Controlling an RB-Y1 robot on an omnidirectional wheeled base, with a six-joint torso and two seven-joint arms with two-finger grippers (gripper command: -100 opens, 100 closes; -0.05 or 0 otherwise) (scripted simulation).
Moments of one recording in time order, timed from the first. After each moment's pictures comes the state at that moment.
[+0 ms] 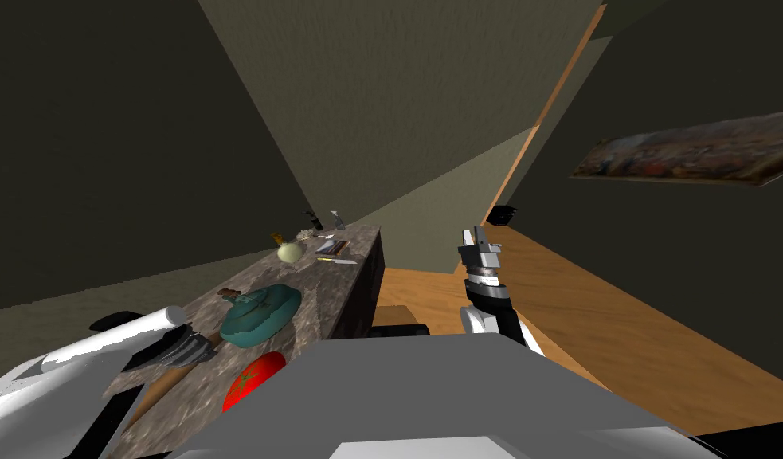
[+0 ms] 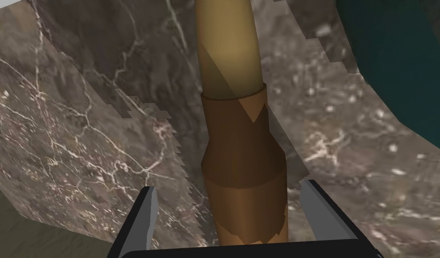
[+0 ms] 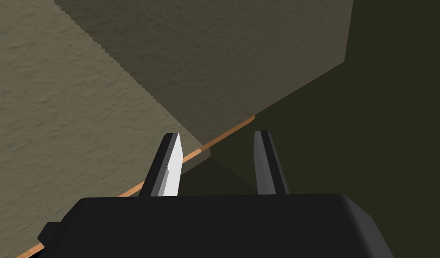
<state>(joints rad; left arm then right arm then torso) 0.00 1.03 0.51 -0.67 0.65 1.08 0.33 0.53 0.04 0.03 -2.29 0.11 -0.49 -0.17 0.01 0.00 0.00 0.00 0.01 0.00</state>
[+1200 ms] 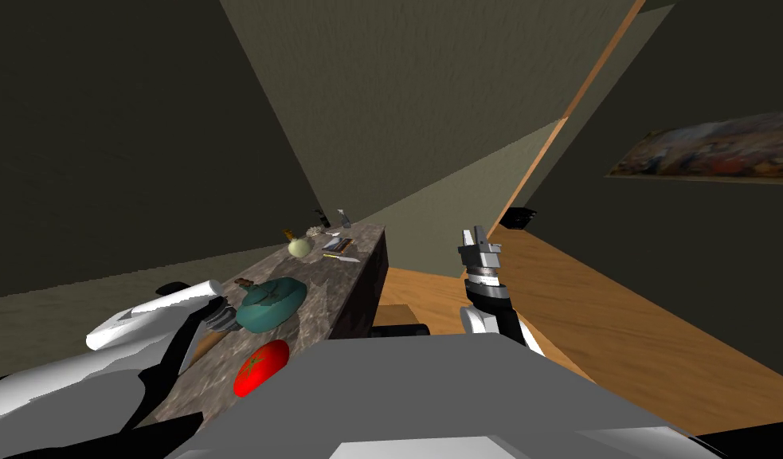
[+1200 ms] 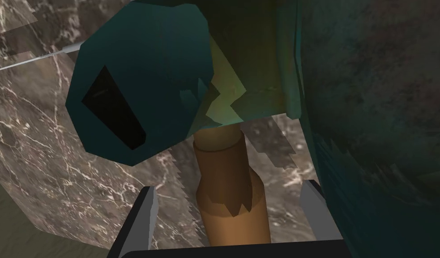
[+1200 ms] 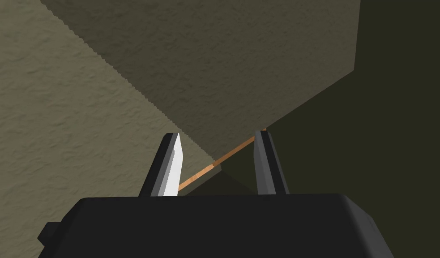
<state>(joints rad) -0.34 1.04 0.41 -0.42 0.53 1.03 0.23 0.53 0.04 0.03 -2.29 0.11 -0.49 -0.17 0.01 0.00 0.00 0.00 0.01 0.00</state>
